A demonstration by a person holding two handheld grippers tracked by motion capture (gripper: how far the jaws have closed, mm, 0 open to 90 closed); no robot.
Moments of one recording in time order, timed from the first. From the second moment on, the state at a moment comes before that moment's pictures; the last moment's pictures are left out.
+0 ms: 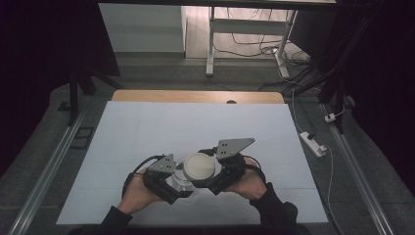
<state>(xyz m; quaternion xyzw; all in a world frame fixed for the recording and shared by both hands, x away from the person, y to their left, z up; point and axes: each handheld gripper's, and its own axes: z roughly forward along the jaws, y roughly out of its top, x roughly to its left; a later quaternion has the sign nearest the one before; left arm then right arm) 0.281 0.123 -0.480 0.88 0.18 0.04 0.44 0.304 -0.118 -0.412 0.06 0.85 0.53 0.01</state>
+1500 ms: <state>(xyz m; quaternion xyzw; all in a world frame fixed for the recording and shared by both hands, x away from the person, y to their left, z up) 0.311 0.147 -0.462 0.85 0.26 0.11 0.45 0.280 -0.134 -0.429 0.12 0.84 0.52 0.05</state>
